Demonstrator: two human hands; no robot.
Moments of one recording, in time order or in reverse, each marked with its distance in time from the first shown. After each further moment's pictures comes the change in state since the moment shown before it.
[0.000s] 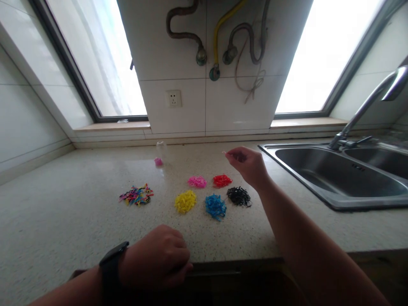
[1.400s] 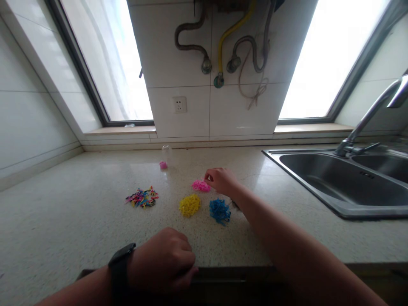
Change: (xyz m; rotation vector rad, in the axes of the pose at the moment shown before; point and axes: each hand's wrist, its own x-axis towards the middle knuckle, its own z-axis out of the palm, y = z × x) left_hand 0.001 0.000 0.003 0.045 0.028 -0.012; right_hand -0.003 0.021 0.075 -0.713 -0.637 -0.100
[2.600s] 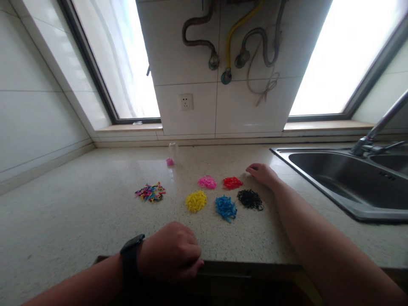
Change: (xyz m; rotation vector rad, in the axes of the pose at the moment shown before) left_hand -0.001 -0.001 -0.003 -0.016 0.026 0.024; right_hand -0.024 0.167 0.025 0.196 0.117 0.476
